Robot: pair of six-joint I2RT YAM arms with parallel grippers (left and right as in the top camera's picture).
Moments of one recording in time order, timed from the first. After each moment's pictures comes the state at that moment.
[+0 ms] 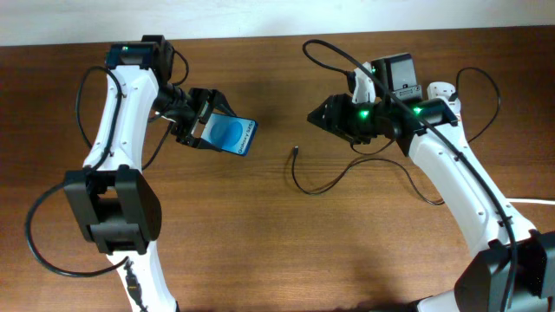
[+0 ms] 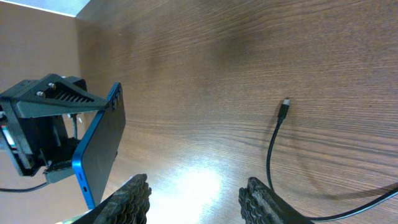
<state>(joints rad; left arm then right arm) -0.04 2.14 2.03 -1.53 0.68 -1.05 0.22 1.64 1.37 -0.67 -0.60 0.60</state>
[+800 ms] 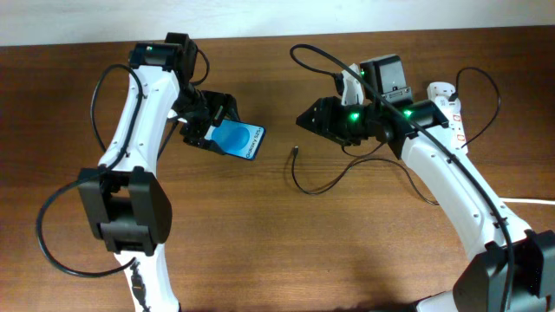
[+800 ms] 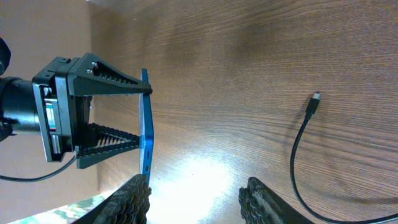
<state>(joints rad) -0.13 2.14 2.03 -1.48 0.47 -1.20 0.26 1.64 1.37 -0.64 -0.63 0.60</state>
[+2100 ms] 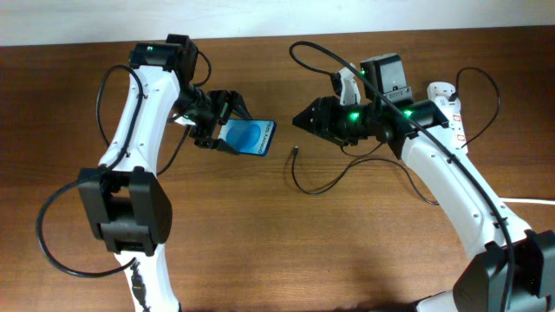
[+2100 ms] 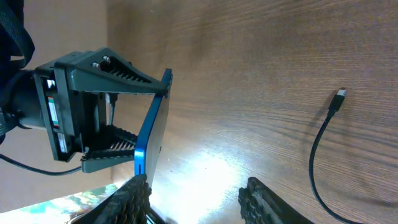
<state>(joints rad) -0.13 2.14 2.03 -1.52 0.68 -1.23 0.26 1.64 1.37 -0.63 -0.69 0.61</state>
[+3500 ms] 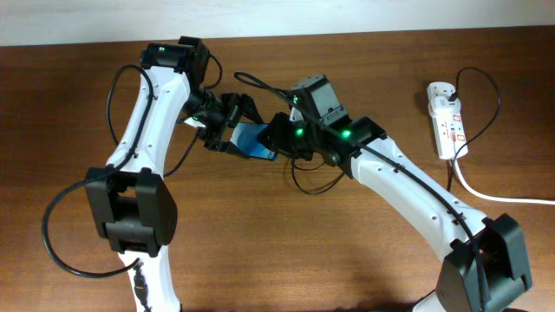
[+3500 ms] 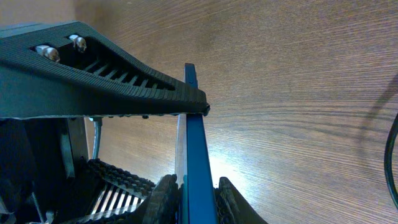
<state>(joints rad) -0.17 2.14 2.03 -1.54 0.73 -1.21 0.54 1.71 1.37 -0.49 -0.41 0.87</state>
